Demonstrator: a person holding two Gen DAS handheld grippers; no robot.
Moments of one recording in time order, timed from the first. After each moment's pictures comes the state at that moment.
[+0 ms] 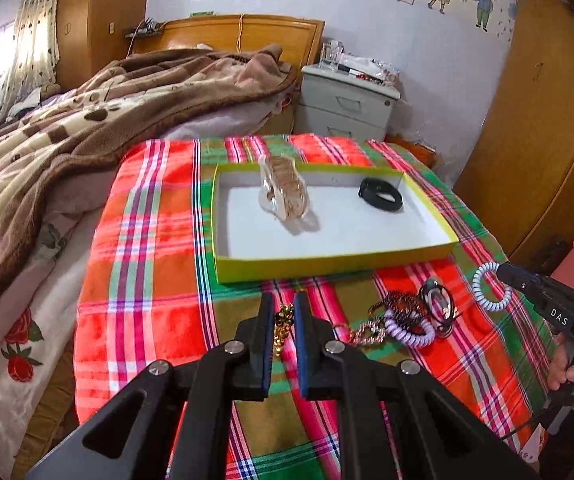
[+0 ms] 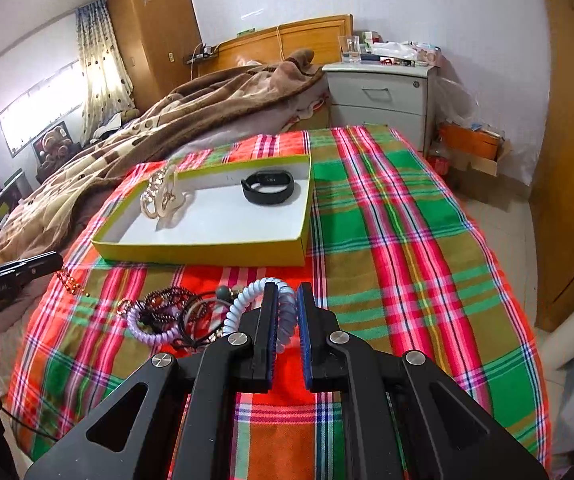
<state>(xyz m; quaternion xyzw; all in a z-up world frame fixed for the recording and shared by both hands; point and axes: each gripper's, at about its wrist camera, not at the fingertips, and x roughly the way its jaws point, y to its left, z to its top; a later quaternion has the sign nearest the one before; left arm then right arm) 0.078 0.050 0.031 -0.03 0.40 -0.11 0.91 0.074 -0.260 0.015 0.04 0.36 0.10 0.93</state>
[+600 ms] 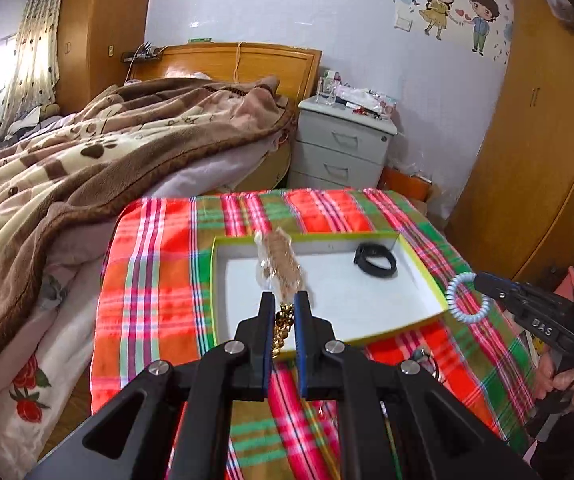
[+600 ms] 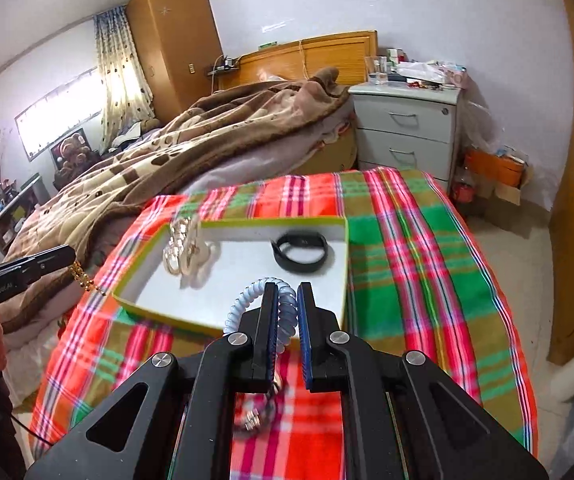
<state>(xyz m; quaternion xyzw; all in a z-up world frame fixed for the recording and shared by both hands) 0.121 0.050 0.078 -0.04 0.35 -0.12 0.93 0.135 -0.233 0.052 0.04 0.34 0.14 0.93</state>
